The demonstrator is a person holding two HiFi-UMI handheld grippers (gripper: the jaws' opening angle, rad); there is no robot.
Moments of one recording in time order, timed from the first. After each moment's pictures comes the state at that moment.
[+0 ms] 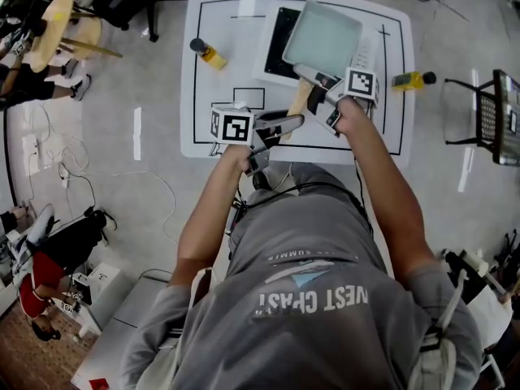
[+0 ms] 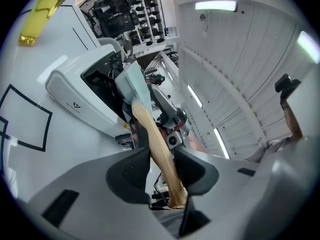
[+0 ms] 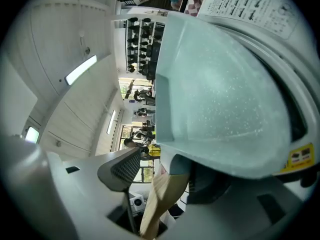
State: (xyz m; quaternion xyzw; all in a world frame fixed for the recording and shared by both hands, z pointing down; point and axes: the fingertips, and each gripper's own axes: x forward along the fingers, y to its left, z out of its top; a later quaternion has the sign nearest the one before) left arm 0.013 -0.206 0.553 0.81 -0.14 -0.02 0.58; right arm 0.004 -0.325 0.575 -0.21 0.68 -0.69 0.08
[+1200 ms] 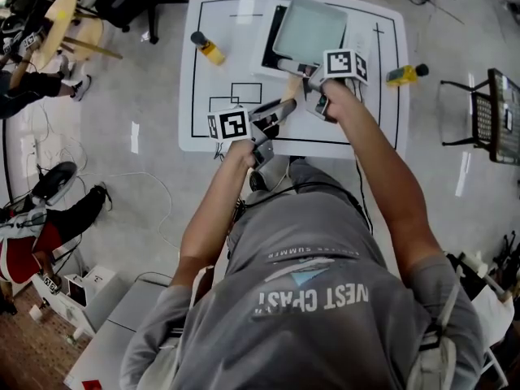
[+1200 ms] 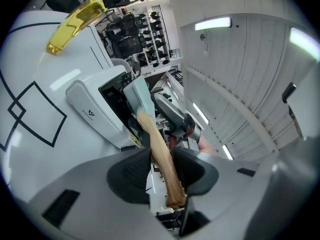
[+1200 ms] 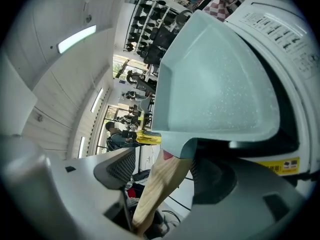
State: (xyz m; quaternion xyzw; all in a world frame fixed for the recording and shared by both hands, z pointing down) left arm -0.002 -0.219 0.551 0.78 -0.24 -0.10 0.57; right arm -0.017 -0.317 0.581 -0.24 0.71 -0.66 -0.07
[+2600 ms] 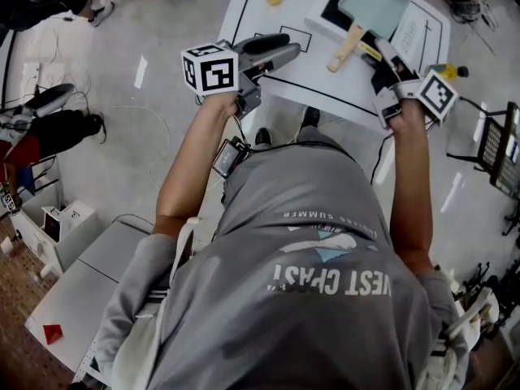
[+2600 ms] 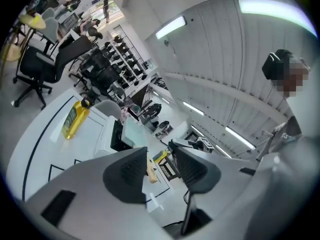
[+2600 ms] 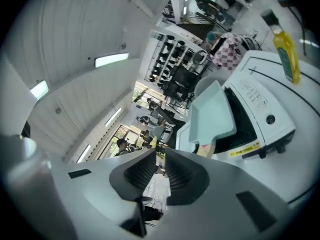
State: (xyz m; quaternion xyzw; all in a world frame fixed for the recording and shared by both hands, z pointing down) left arm -0.135 -0.167 0.445 0.87 -0.30 -0.07 0.39; right arm 0.032 -0.250 0.445 -0.32 0.77 -0.54 0.08
